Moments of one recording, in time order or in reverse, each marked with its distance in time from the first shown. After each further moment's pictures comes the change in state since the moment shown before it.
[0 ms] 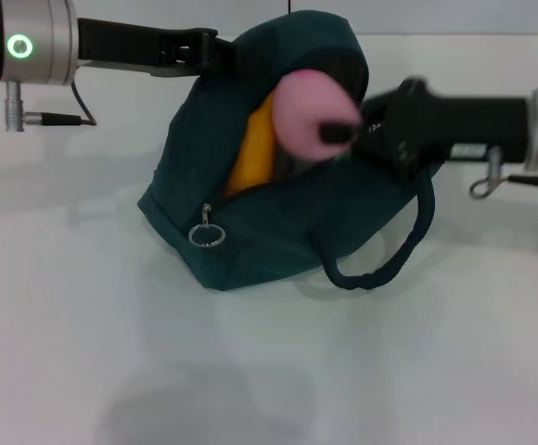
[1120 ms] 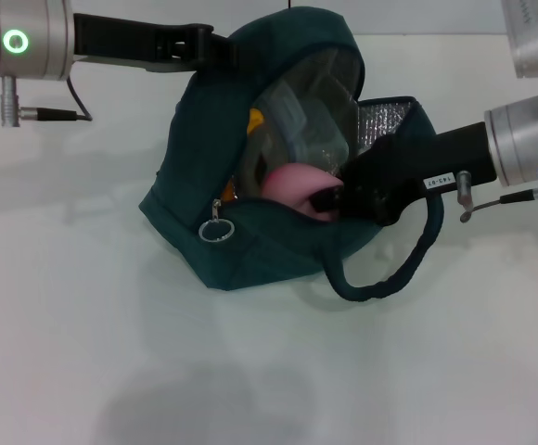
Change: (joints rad) left arm -0.005 0.007 -0.005 -0.001 0.006 -0.002 0.002; right arm 0.095 -0.009 -0.069 -0.069 -0.281 0.022 0.355
